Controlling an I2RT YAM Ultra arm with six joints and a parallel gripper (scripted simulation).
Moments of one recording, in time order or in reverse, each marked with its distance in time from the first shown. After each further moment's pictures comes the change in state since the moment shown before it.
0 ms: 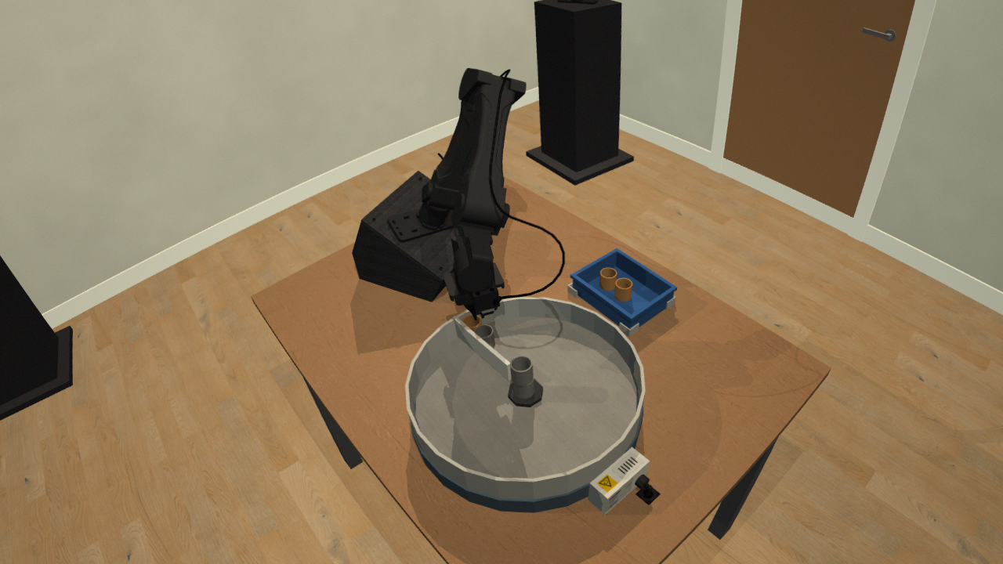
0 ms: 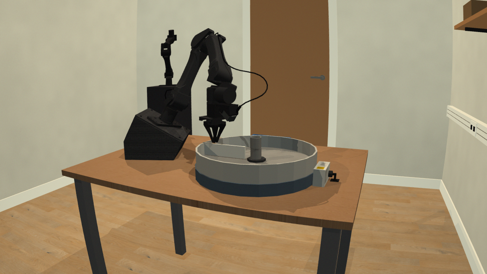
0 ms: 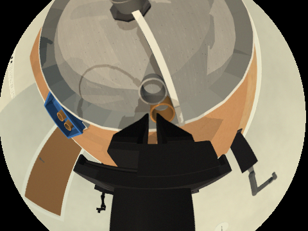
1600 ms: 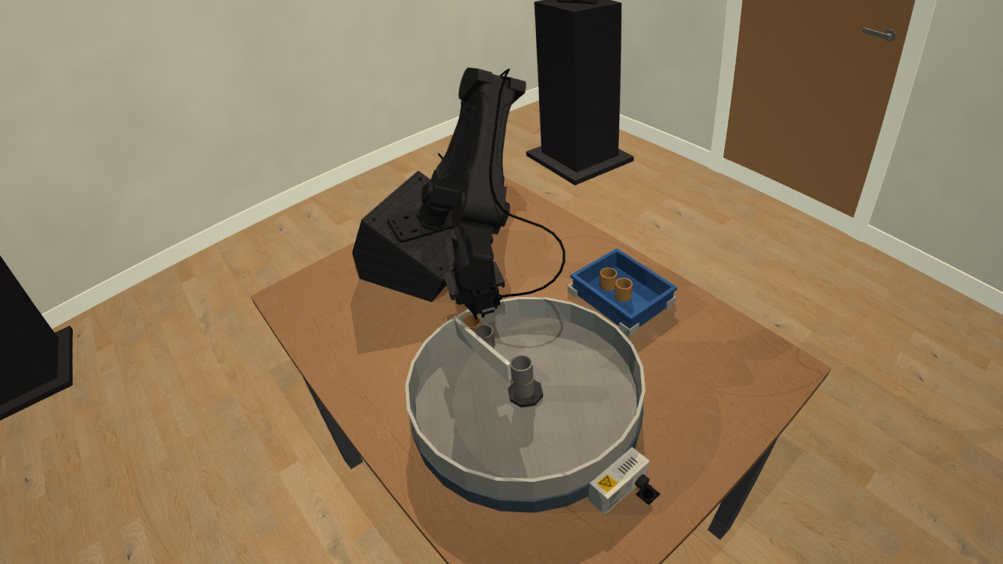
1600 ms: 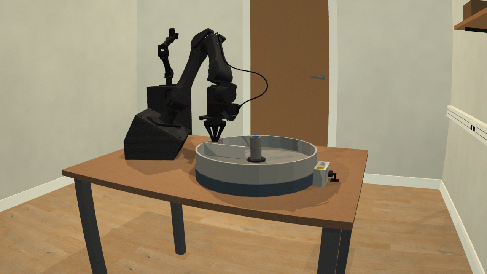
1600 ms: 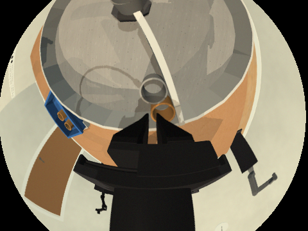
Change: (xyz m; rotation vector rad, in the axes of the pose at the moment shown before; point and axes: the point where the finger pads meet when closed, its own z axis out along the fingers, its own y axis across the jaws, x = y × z) arm 0.000 0.001 -0.002 0.000 -0.004 -0.002
